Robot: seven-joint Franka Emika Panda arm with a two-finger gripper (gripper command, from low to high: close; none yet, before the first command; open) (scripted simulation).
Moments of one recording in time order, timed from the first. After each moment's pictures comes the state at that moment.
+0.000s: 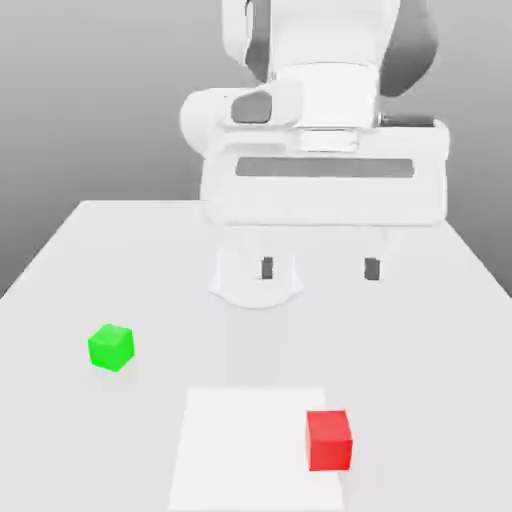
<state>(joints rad) 0.01 -0.16 0.13 -2.53 -0.04 2.61 0.95</state>
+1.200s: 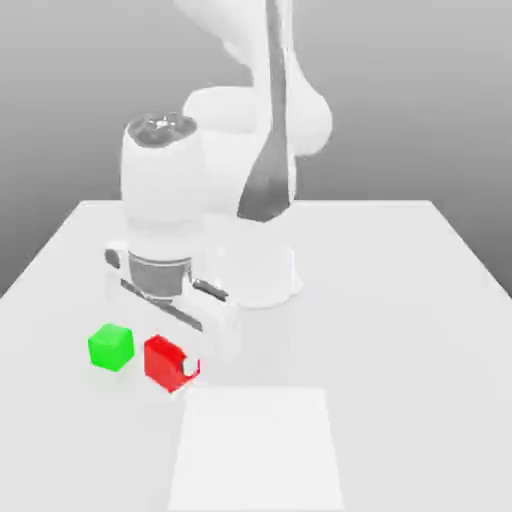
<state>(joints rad) -0.34 -0.13 -0.08 -2.83 -0.13 2.70 1.43</state>
